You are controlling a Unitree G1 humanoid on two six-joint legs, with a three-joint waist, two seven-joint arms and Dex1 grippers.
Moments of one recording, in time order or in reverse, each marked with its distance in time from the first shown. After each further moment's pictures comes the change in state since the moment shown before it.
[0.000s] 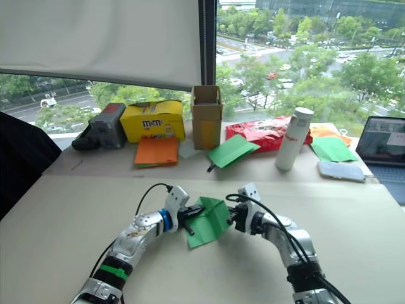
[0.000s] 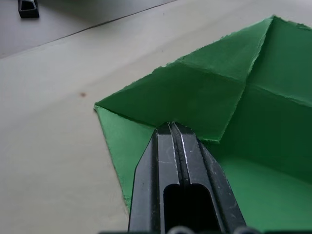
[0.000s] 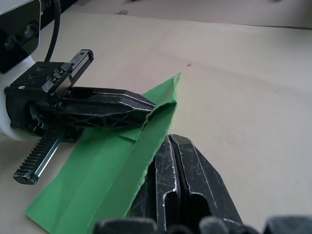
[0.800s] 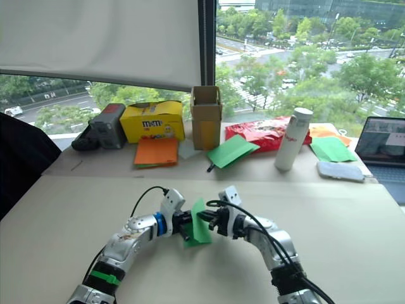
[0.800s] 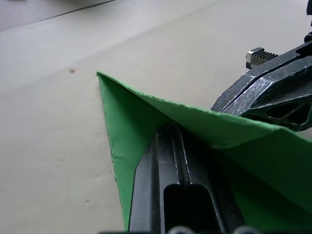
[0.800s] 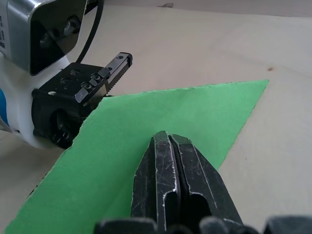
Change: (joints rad) left arm 0.057 0.079 0.031 -0.130 -0.058 0.137 -0.049; right arm -0.006 0.094 0.121 -0.008 -0.036 -0.015 -0.018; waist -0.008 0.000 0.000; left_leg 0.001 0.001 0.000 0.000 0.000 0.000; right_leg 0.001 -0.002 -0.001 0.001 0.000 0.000
